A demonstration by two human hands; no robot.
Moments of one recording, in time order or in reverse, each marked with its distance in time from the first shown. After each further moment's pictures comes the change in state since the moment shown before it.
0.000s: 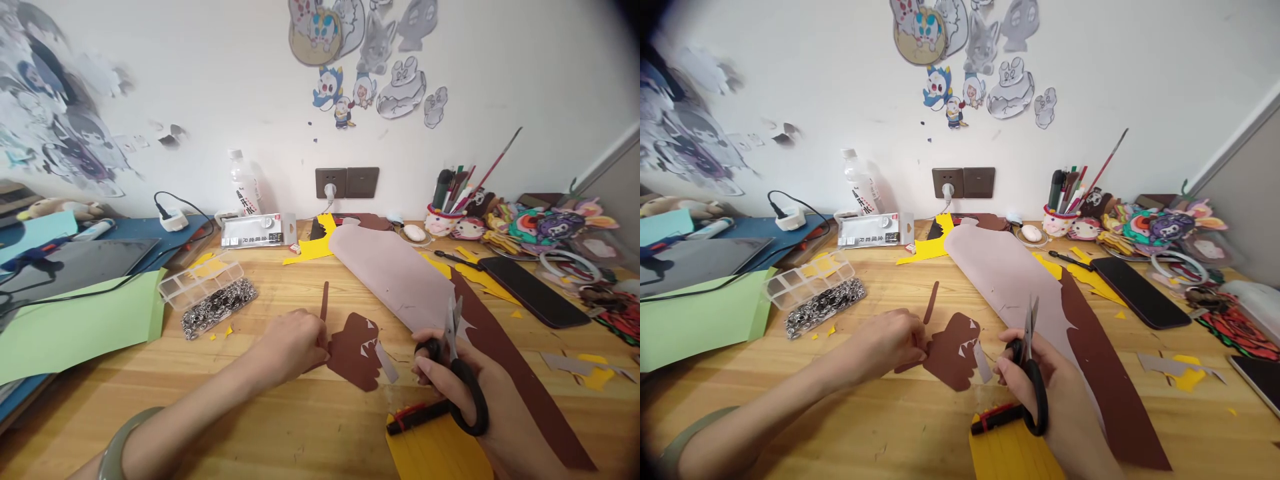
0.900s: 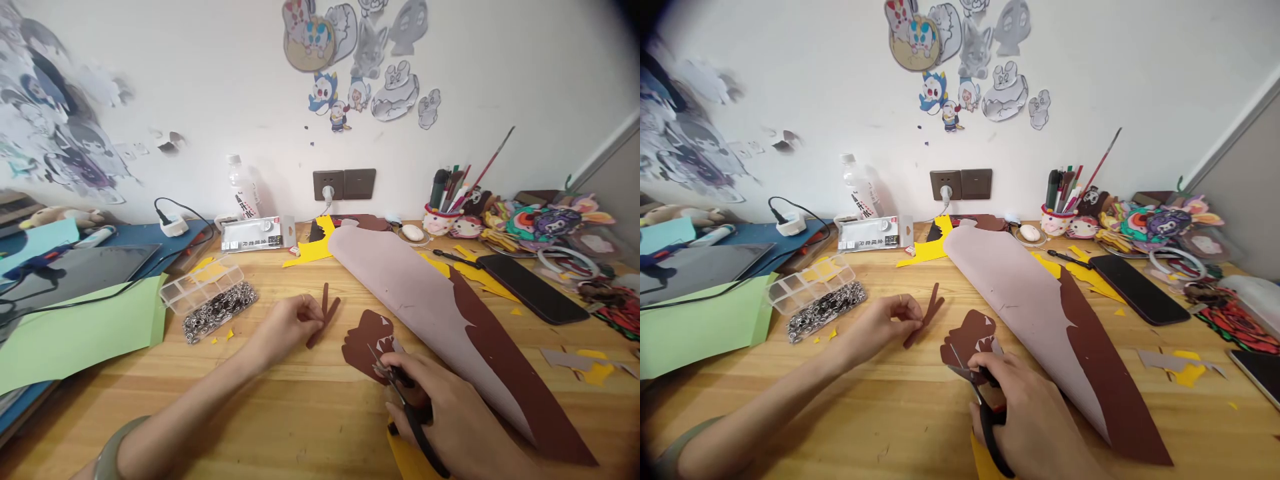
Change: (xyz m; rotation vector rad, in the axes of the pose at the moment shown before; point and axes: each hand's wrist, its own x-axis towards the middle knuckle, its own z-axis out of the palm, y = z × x) left_hand 0.007 -0.016 0.002 -0.628 0.159 0.017; right_hand -0.007 0.007 0.016 -0.553 -0.144 -0.460
